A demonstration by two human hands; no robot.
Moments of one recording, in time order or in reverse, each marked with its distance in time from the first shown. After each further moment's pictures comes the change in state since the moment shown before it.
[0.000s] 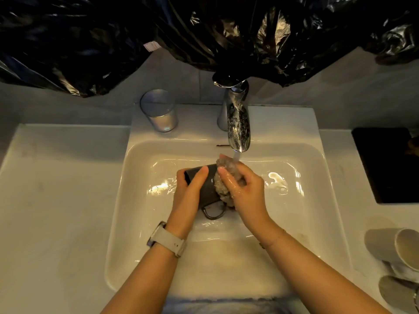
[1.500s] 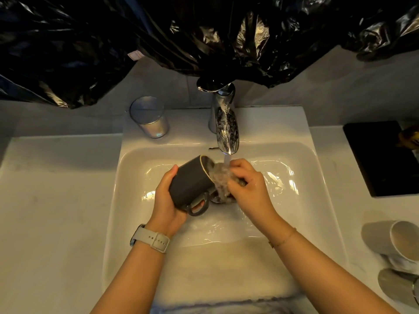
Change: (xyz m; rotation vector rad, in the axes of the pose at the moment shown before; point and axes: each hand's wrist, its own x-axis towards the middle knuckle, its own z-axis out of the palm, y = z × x) left_hand 0.008 0.017 -0.013 -0.449 -0.065 -0.293; right_hand 0.013 0.007 -0.019 -0.097 -0.105 -0.042
